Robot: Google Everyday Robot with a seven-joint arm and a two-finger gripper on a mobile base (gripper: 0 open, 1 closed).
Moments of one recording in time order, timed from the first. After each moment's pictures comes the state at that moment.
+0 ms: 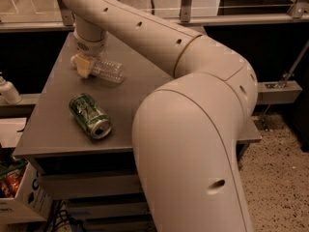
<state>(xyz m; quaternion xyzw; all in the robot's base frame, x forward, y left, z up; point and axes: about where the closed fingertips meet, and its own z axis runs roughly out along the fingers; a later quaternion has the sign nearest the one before) 0.731 0.199 0.832 -0.55 0.80 0.03 0.22</state>
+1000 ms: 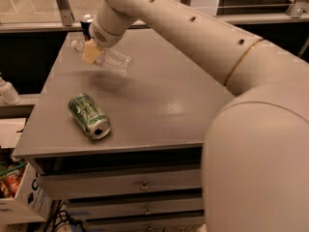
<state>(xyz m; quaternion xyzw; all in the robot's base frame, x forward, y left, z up) 0.710 0.170 0.890 -0.54 0.77 0.12 0.32</state>
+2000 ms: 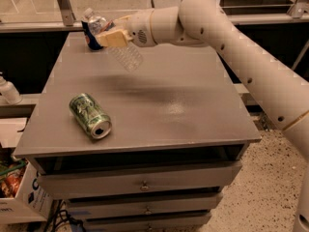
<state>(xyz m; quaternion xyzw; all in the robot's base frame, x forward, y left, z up) 0.694 0.120 0.960 -0.48 0.62 0.33 0.53</state>
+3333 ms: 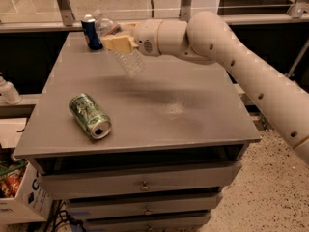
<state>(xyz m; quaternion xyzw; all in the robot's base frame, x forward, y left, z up) 0.688 0.102 0.954 -0.43 0.61 0.35 0.56</state>
